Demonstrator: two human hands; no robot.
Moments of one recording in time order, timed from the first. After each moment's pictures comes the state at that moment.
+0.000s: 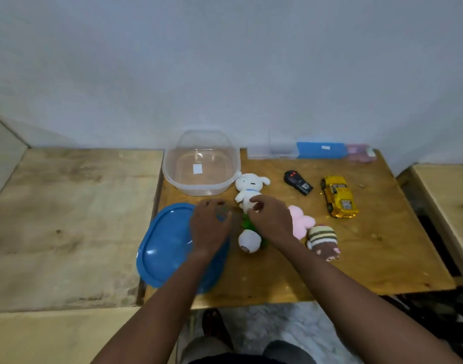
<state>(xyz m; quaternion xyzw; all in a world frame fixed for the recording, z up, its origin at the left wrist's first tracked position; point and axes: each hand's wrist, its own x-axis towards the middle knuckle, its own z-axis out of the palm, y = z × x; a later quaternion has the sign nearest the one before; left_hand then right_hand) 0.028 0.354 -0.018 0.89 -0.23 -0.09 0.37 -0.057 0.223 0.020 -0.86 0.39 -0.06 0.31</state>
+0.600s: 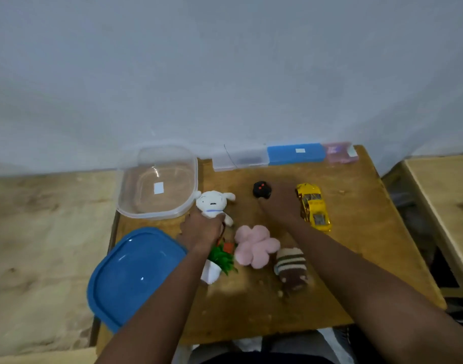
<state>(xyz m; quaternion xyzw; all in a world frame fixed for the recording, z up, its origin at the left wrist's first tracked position) 0.027 0.221 -0.028 0.91 -0.03 -0.23 0.33 -0.063 0.034 -0.019 -0.86 0.43 -0.02 0.26</state>
